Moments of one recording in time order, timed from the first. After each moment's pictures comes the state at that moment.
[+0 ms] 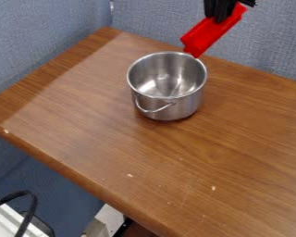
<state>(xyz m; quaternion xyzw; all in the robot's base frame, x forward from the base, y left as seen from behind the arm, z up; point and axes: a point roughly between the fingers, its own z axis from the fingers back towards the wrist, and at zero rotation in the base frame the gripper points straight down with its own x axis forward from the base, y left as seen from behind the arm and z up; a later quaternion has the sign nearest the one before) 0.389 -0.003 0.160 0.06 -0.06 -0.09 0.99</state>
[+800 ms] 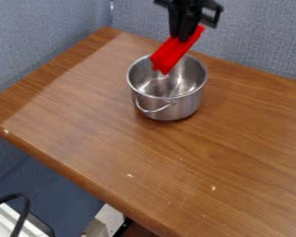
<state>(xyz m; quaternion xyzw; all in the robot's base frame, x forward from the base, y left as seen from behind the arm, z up) 0.381 0.051 0.111 0.09 0.00 0.01 1.00</state>
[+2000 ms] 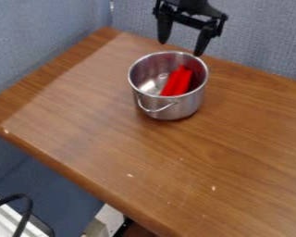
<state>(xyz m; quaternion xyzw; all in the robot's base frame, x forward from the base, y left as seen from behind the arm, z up) 0.368 0.039 0.125 0.10 0.00 0.08 0.99</state>
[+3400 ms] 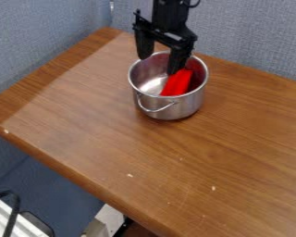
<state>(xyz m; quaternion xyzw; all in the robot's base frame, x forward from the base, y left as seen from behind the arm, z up) 0.338 0.056 0.096 0.06 0.02 -0.05 1.00</state>
